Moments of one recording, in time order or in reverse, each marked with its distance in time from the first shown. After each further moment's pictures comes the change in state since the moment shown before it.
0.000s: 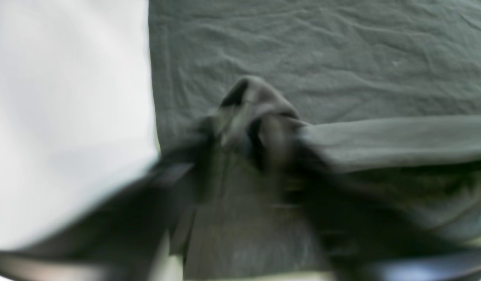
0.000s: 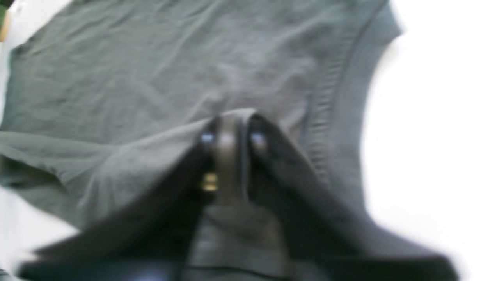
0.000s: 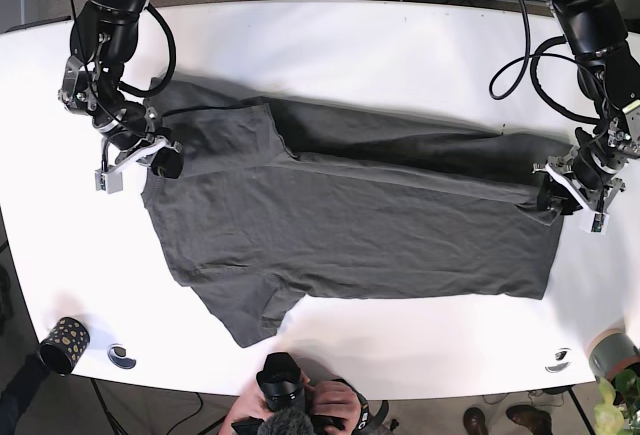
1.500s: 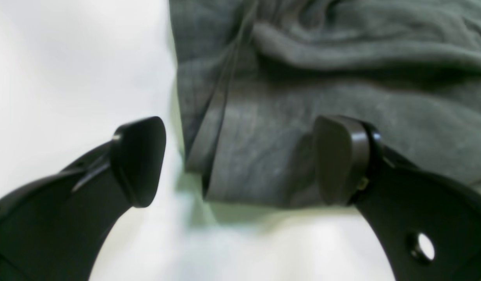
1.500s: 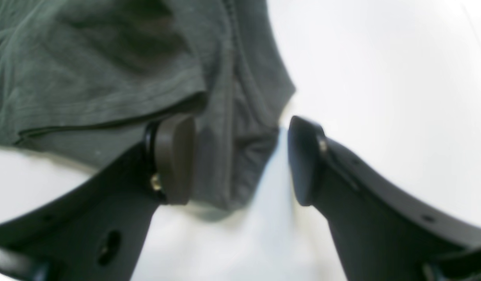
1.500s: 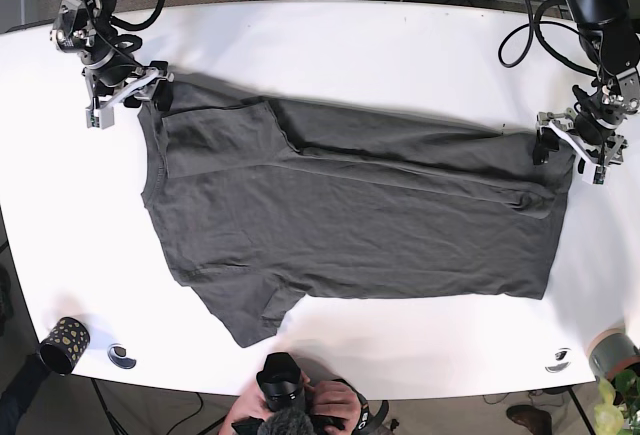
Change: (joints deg) left arm 8.6 -1.9 -0.4 -7.3 7.4 -0.2 -15.5; right arm -17.3 0.2 2.8 10.8 -7.4 0.0 1.8
